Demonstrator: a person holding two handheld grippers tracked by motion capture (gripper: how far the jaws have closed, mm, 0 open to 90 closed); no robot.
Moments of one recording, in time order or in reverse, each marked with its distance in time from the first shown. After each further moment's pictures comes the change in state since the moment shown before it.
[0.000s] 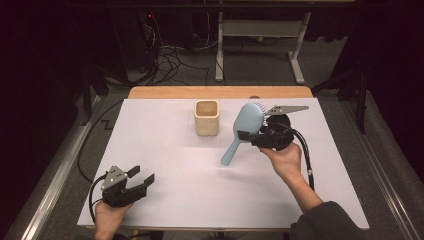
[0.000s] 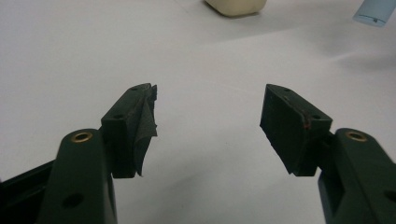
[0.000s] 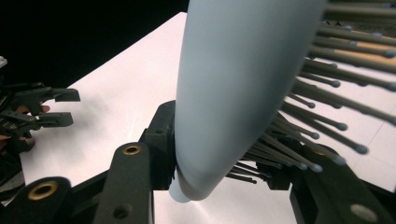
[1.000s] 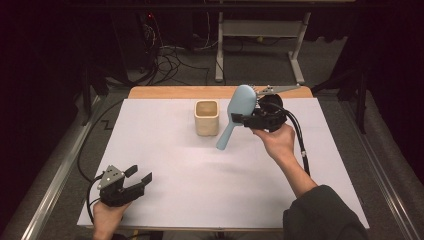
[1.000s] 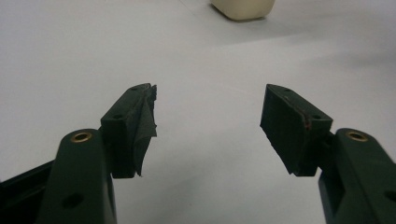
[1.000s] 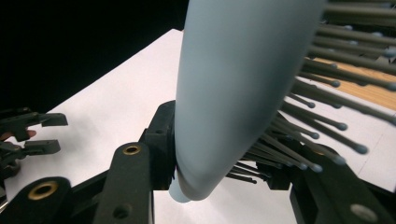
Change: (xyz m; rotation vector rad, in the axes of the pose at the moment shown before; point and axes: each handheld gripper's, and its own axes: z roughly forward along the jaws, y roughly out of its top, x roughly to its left) left arm 0.004 0.000 -0.002 -0.013 0.006 -0.021; right arm -0.001 0.047 0.012 -0.002 -0.036 -0.019
